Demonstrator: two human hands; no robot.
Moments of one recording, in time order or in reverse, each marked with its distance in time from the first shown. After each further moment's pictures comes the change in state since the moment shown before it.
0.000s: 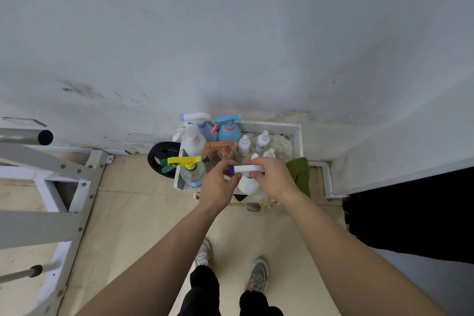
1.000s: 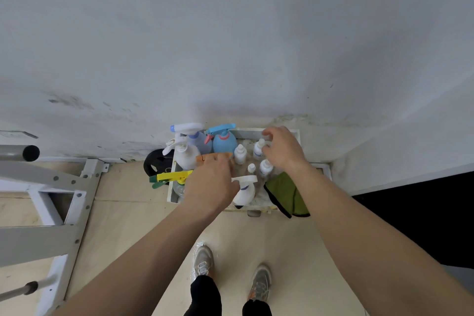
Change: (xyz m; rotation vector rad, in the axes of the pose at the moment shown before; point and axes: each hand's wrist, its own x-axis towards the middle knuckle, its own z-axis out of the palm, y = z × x) left_hand 0.015 0.073 -0.031 0.856 -0.079 0.090; right_hand 0.078 0.006 -0.057 -0.202 0.130 0.094
